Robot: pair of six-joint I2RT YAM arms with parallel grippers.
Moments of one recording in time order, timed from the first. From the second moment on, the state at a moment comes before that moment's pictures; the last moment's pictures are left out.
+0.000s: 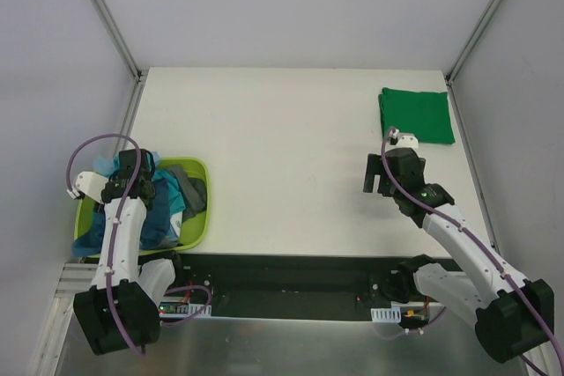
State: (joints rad) left arm 0.23 0.91 0.70 -0.92 -0.77 -1.15; right arm 0.41 0.93 0.66 -0.52 0.35 0.32
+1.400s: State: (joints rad) left arm -0.45 1.49 1.97 -0.50 0.55 -0.61; right arm 0.40 0.65 0.64 -0.52 0.47 0.35
